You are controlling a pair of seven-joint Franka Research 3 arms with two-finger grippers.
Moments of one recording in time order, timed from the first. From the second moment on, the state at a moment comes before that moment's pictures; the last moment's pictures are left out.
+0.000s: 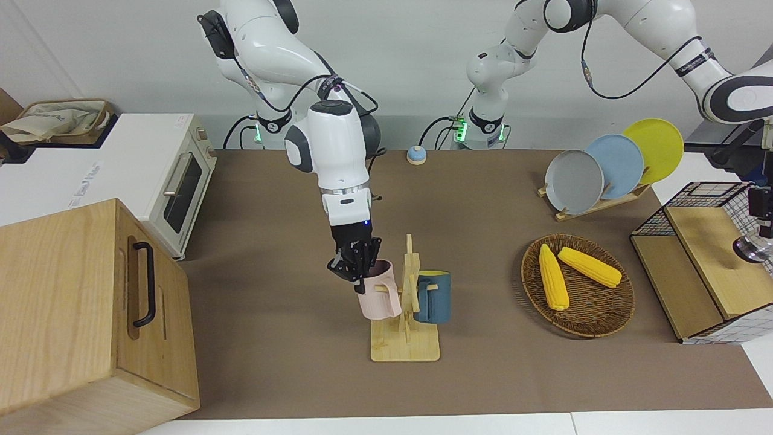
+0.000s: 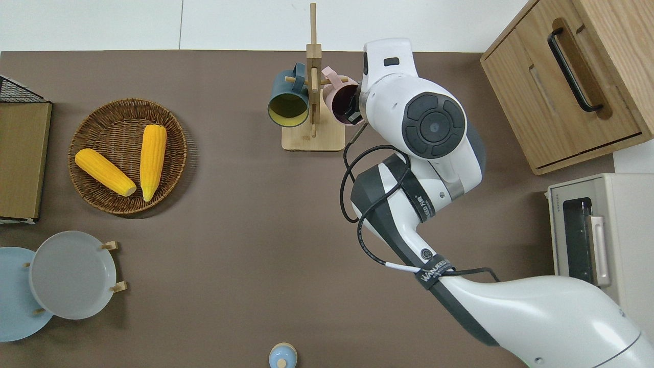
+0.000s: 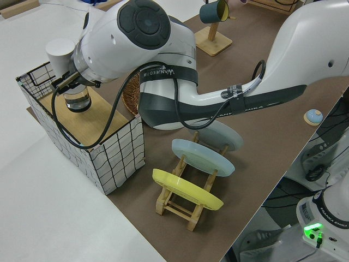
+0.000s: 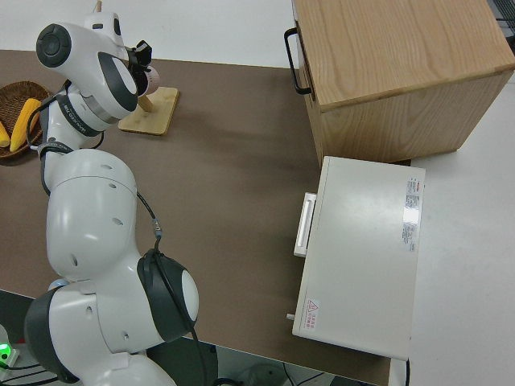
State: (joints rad) left arm 0.42 0.33 0.14 -1.54 -0.60 2.46 0.85; right arm 0.21 0.54 0.24 -1.36 -0.36 2.41 -0.31
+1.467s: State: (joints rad) left arm 0.33 0.18 0.12 -1.49 -0.31 2.23 0.46; right arm 0.11 0.51 0.31 -1.39 -0.36 2.35 -0.37
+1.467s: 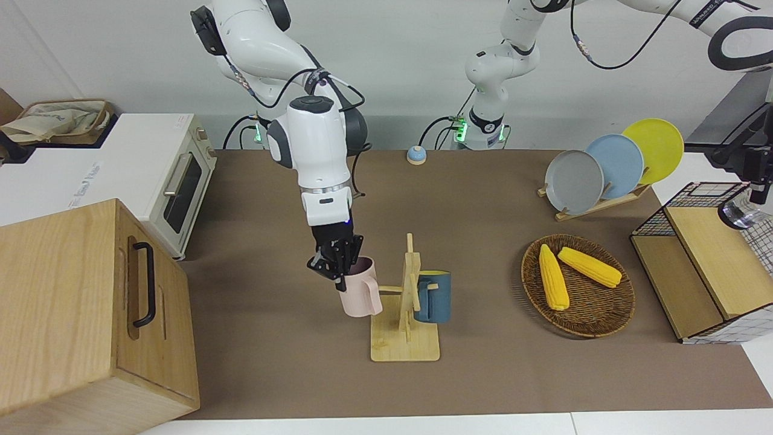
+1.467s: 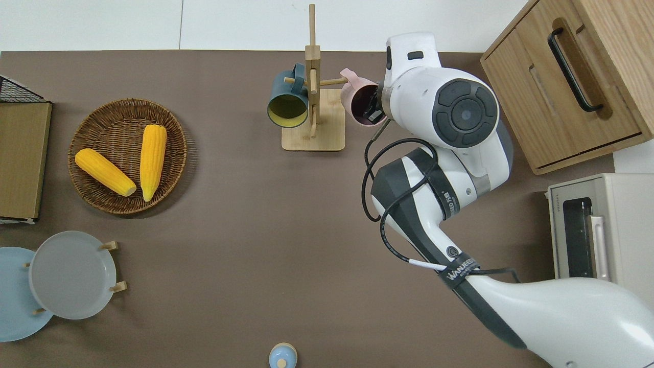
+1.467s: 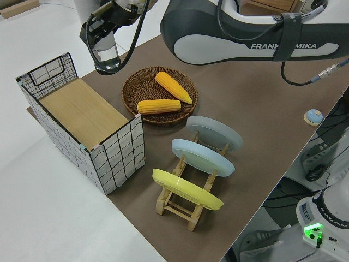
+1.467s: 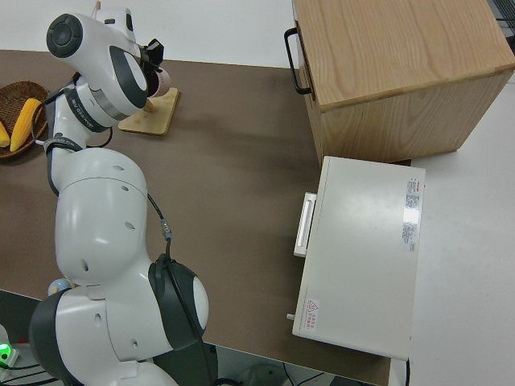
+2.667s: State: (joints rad) left arm 0.22 -0.05 0.08 -1.73 -0.16 2.19 0.19; right arm -0.11 0.30 0.36 -1.44 -0.27 1.93 -0.41
